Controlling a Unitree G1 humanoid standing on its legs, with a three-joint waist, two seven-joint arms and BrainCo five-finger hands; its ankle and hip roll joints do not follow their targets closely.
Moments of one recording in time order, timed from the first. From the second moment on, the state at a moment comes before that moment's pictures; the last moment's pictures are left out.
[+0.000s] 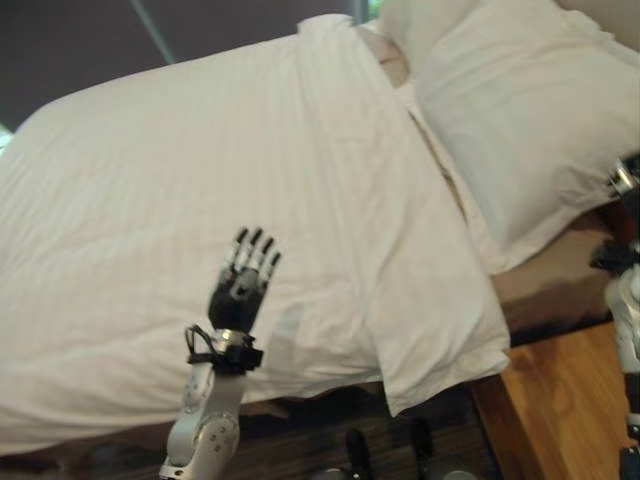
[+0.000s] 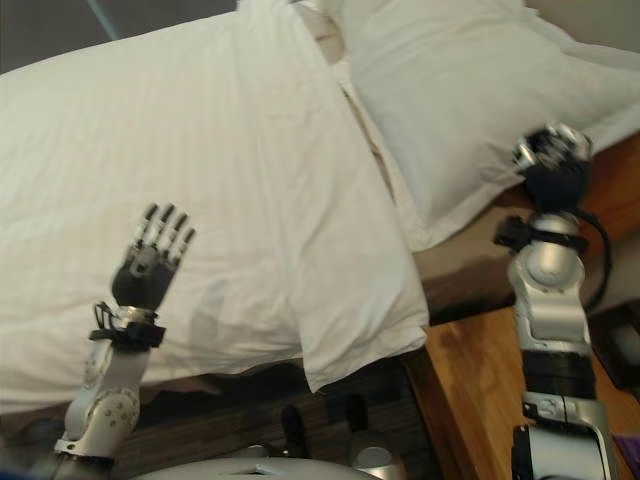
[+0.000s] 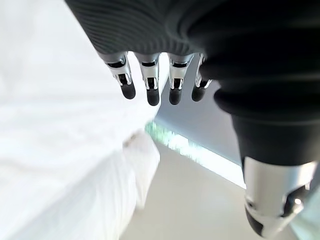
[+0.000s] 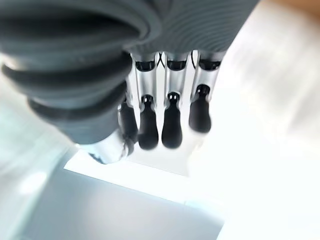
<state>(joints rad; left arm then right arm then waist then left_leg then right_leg) 0.18 0.31 -0.05 -0.18 -0.89 -0.15 -0.06 -0.40 -0.53 -0.03 -0.04 0.29 -0.14 -0.26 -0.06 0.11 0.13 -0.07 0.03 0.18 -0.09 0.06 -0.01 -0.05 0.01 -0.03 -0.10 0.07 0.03</state>
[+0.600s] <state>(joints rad) 0.20 0.28 -0.04 -0.02 -0.89 -0.11 -0.05 -0.25 -0.36 0.10 0.63 0.62 -0.08 -0.07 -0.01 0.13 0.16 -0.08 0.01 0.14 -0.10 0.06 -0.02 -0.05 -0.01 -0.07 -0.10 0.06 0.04</state>
